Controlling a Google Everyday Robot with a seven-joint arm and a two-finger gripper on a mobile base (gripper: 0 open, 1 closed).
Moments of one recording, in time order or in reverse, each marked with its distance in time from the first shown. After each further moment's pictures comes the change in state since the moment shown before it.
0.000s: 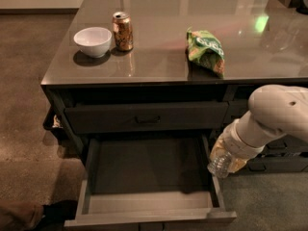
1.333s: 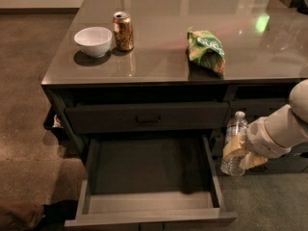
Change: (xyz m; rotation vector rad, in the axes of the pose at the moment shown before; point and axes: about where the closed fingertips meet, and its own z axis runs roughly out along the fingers) arm 0.000 0.023 -0.043 0.154 -0.043 -0.265
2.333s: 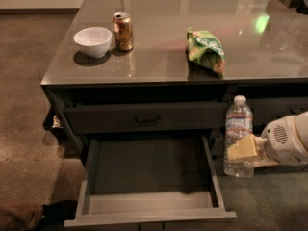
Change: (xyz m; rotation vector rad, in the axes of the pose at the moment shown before) arm -0.053 -0.049 -0.074 0.138 0.089 -0.263
